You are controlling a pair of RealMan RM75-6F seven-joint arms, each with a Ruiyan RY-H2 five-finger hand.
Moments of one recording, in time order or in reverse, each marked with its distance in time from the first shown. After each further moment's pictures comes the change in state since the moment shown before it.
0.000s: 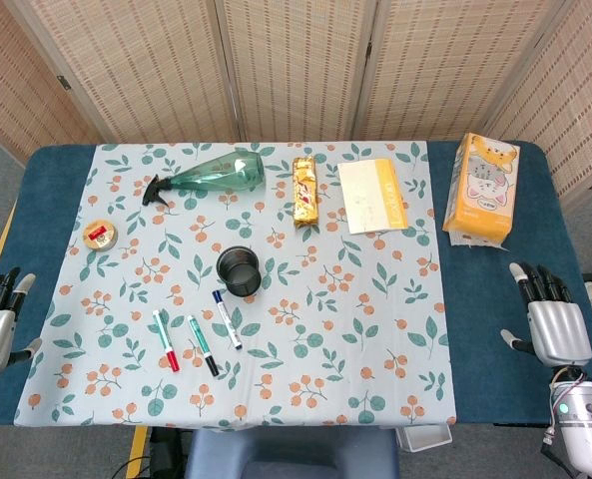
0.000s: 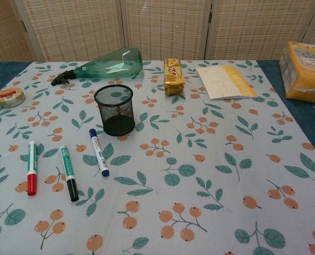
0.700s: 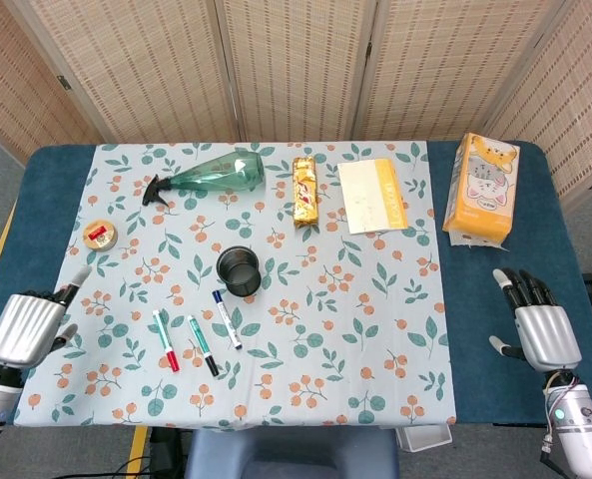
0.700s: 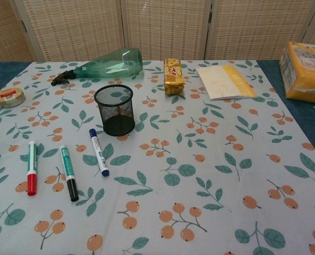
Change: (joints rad) left arm -0.091 0.004 0.021 0.020 0.317 0.031 0.023; right arm 0.006 0.017 -0.035 -0.012 -0.082 -0.014 0.052
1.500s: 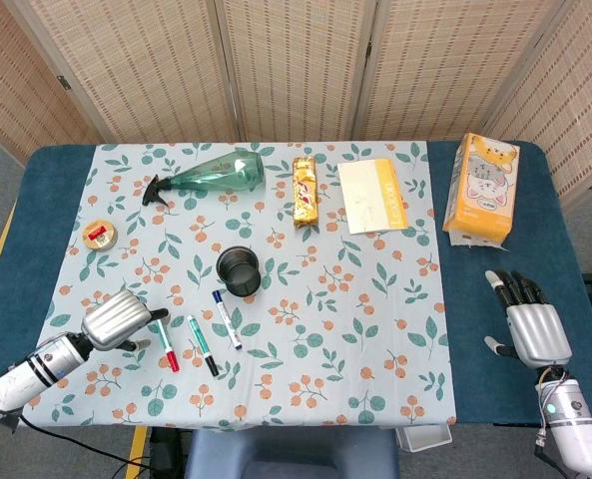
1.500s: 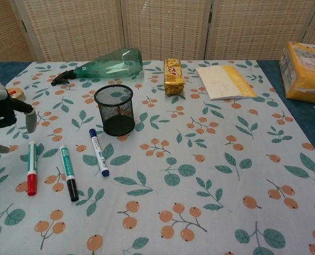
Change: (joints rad) left arm -0.331 -0.240 0.171 0.540 0.335 -0.164 -0.681; right arm 0.022 -0.019 -0.003 0.020 0.019 -0.040 -0.022
